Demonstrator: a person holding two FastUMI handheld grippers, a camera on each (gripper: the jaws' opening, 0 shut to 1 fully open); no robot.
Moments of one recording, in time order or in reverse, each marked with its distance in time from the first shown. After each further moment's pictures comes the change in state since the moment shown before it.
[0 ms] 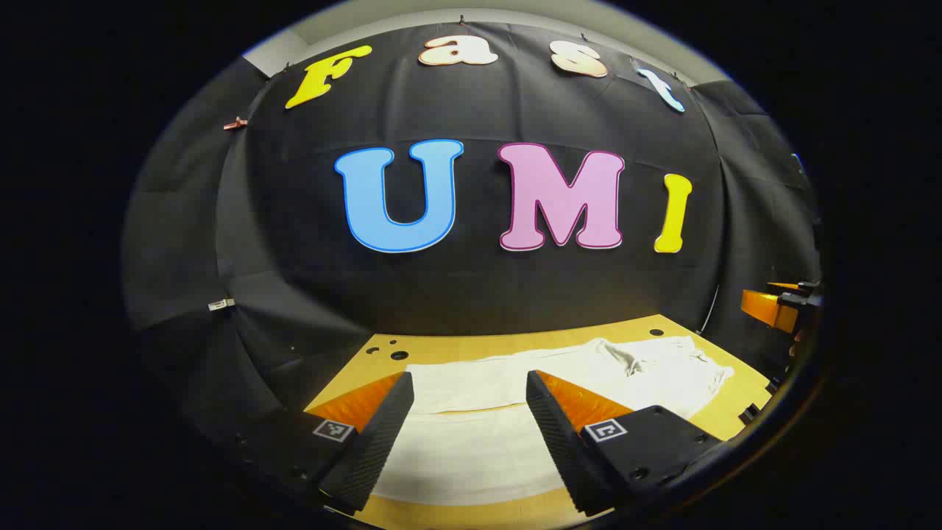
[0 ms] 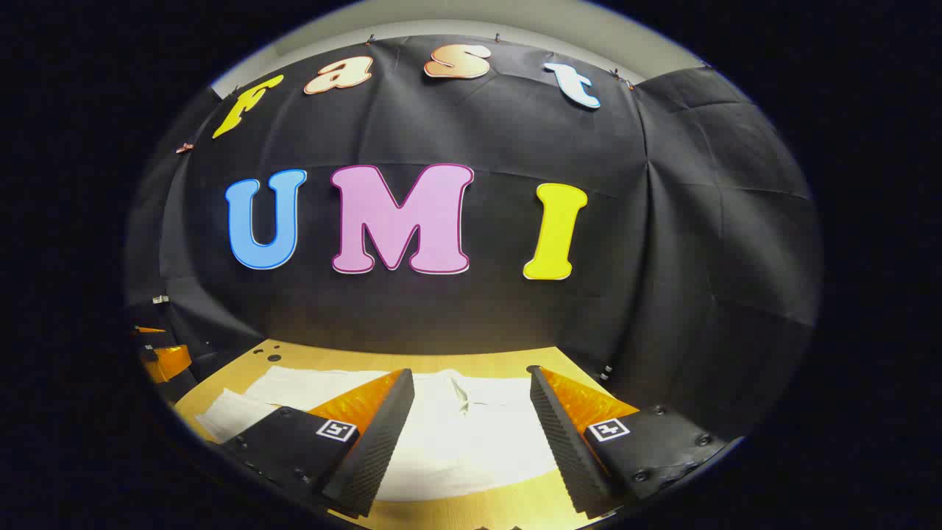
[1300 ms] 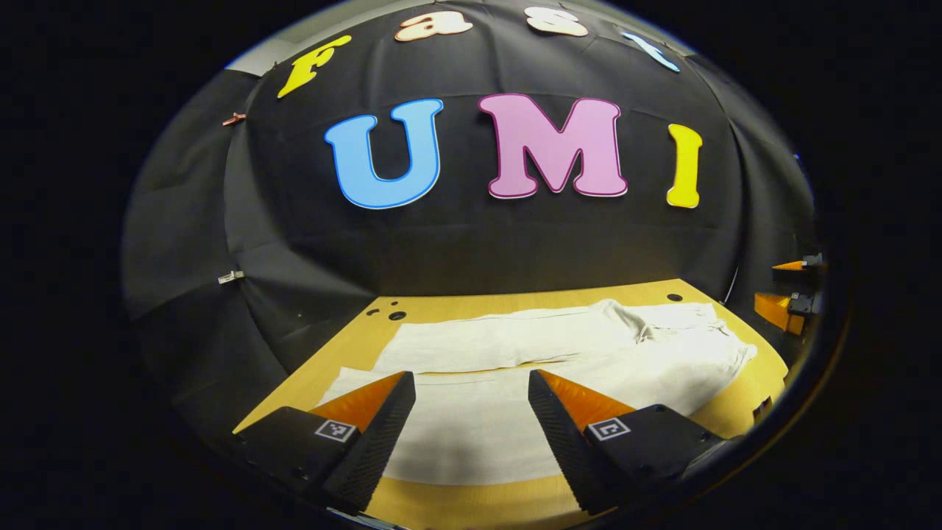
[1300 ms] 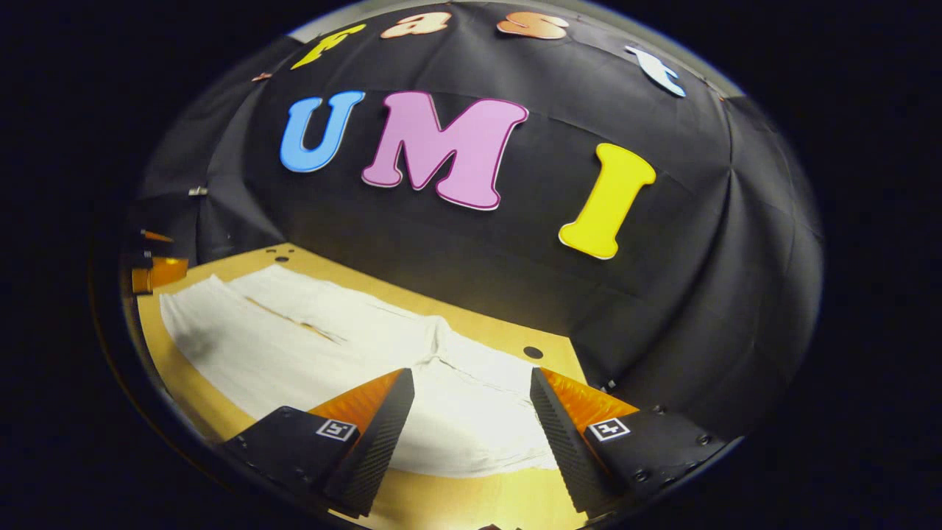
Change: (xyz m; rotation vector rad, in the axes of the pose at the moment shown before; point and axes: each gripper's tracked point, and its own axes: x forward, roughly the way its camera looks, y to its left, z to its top) left arm 0.022 -0.079 -0.072 0.022 0.122 0.107; right arm 0.071 -0.090 -0.089 -0.375 0.127 0.254
